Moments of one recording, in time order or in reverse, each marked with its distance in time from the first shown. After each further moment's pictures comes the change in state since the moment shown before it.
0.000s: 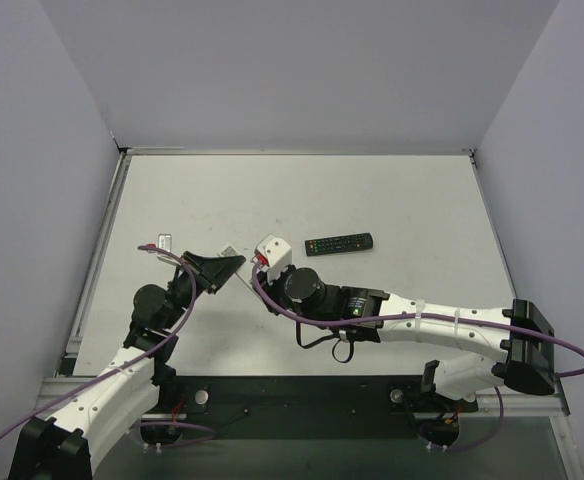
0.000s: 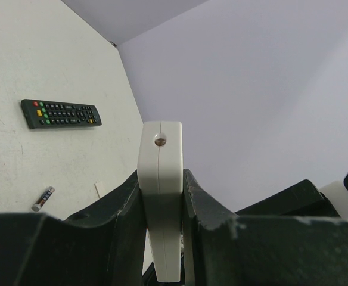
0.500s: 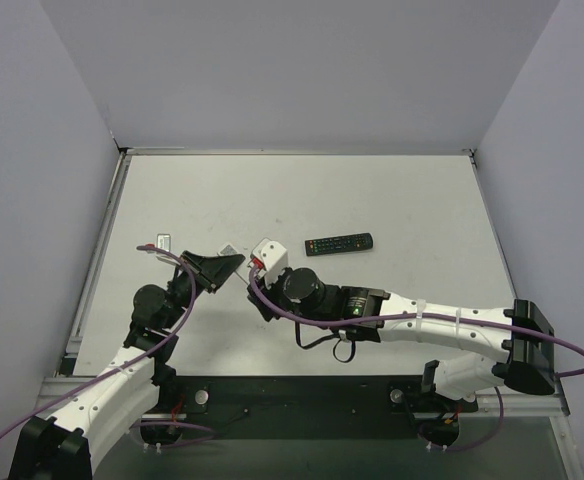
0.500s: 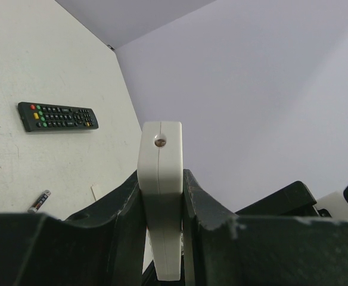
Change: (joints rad) left arm 0.000 0.005 -0.001 0.014 -0.006 -0.015; right arm 0.003 0.000 0.011 -0.039 -0.050 -0.014
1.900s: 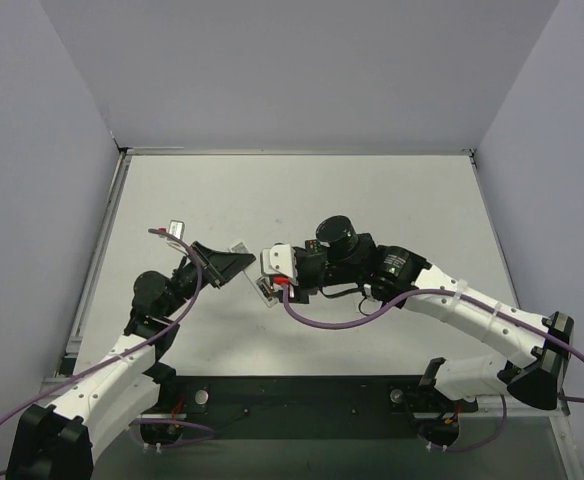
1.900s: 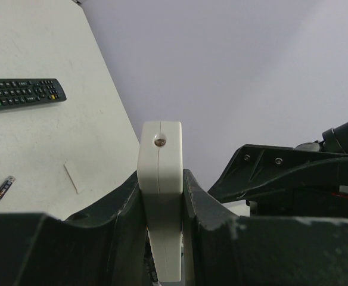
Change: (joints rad) left arm 0.000 0.084 0.110 -0.010 0.176 -0.012; right arm -0.254 -0.085 0.202 -0.356 -0.723 -0.764
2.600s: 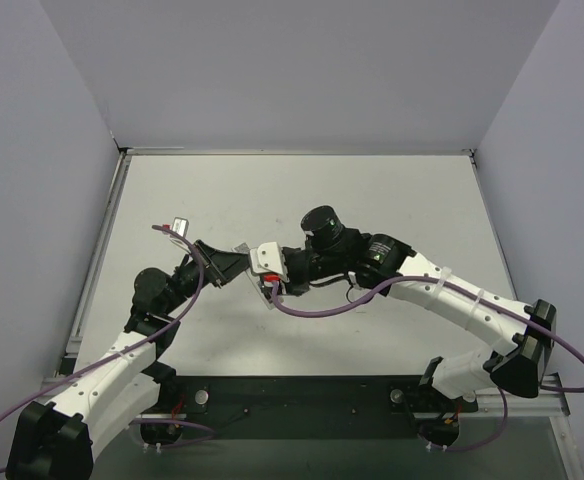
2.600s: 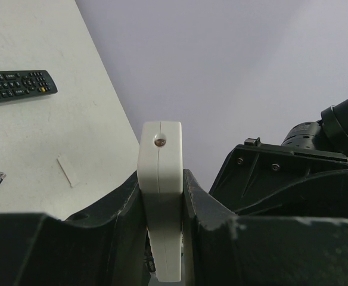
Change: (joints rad) left arm -0.005 0.021 0.027 -0.008 0.051 -0.001; right arm -0.011 0.112 0.107 -0.084 -0.108 -0.086
